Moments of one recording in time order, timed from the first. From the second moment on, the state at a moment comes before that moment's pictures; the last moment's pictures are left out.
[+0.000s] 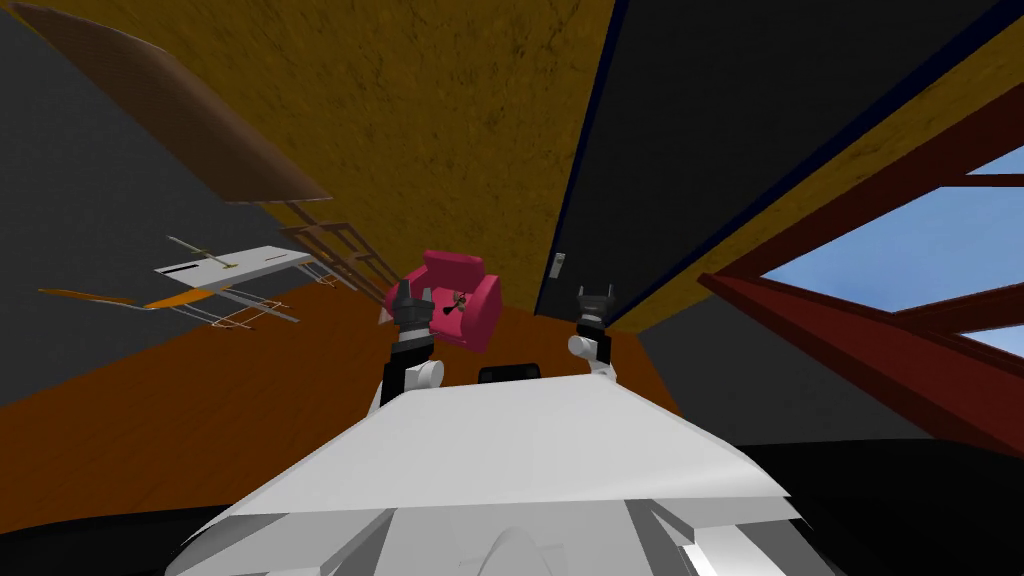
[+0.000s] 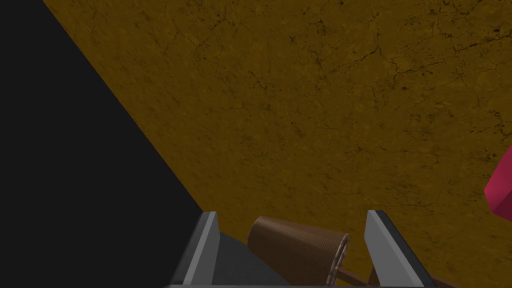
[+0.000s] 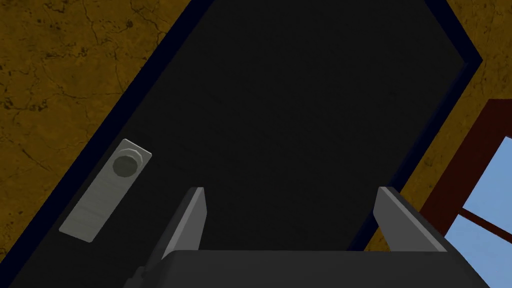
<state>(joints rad) 0.27 -0.09 -0.10 -1.76 -0.63 -0.57 -0.33</state>
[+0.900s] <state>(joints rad) 0.18 -0.09 -0.16 -1.58 -0.84 -0.56 -0.42</state>
